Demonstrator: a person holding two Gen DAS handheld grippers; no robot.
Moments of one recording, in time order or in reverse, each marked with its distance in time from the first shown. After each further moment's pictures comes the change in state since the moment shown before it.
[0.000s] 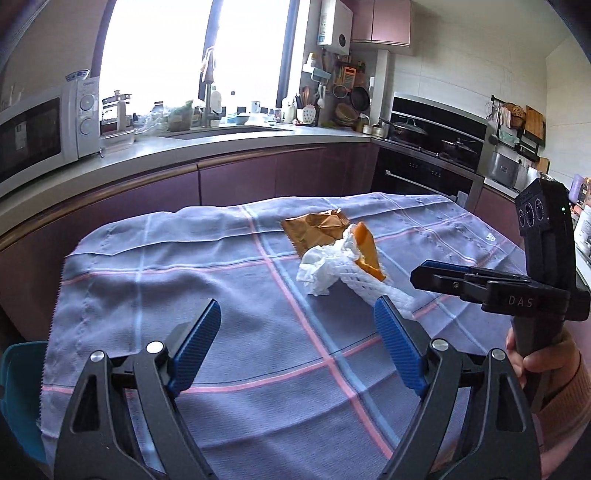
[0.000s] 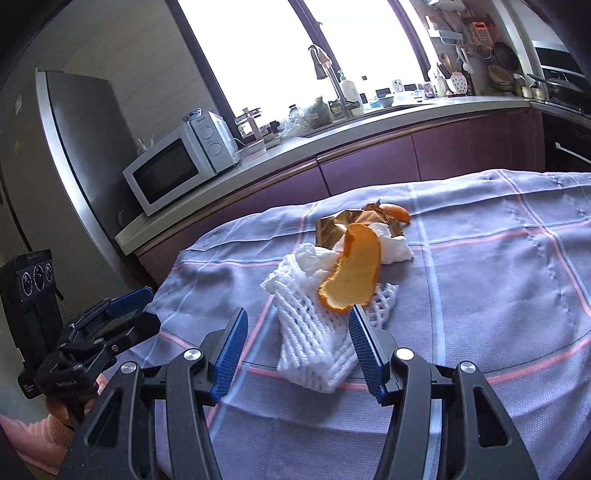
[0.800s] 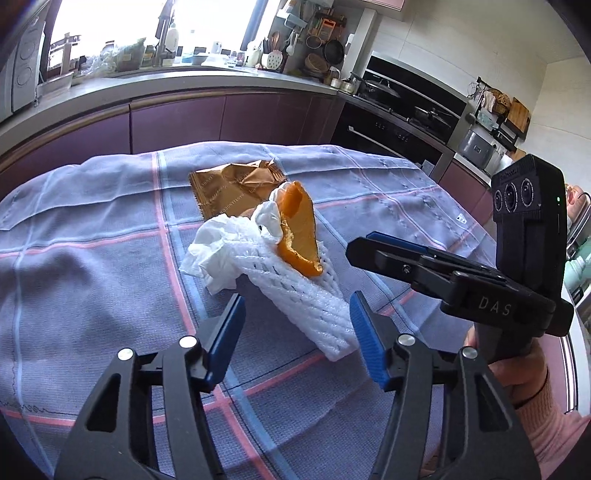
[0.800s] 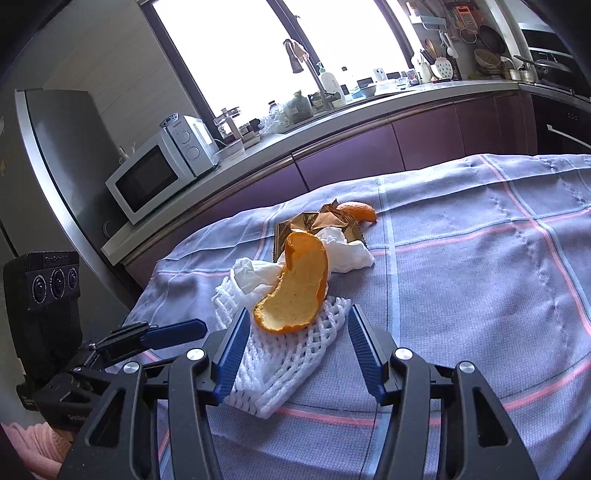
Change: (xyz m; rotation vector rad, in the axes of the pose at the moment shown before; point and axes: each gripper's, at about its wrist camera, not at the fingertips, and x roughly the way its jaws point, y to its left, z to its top) left arm 0.106 -0.046 0.014 -0.081 0.227 -0.198; right arm 0.022 -0.041 0.024 0.040 0.034 0.004
